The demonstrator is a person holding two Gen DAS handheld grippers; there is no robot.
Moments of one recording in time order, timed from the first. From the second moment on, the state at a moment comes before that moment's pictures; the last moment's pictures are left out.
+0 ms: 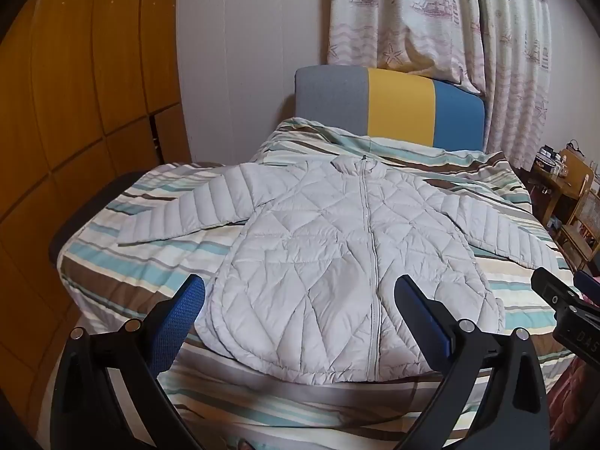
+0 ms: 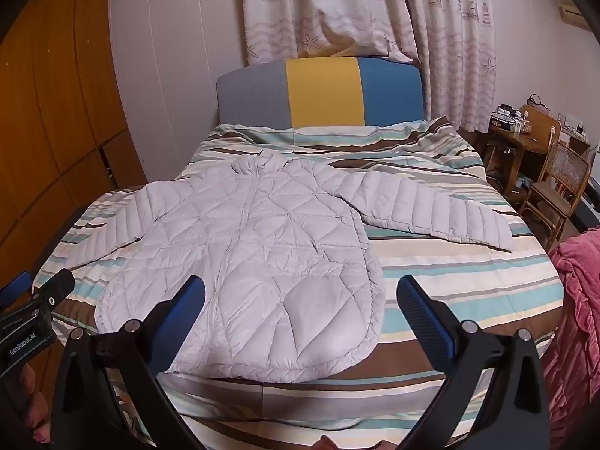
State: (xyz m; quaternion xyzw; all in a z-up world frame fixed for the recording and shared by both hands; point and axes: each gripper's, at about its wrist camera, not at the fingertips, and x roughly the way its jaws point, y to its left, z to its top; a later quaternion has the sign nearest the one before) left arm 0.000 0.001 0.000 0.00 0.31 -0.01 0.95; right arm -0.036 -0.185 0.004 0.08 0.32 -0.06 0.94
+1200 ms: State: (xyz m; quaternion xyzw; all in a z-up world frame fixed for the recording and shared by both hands) left arm 0.001 -0.003 -0.017 0.01 0.32 0.00 0.95; right arm -0.034 -0.187 0.001 0.08 0.33 -0.06 0.94
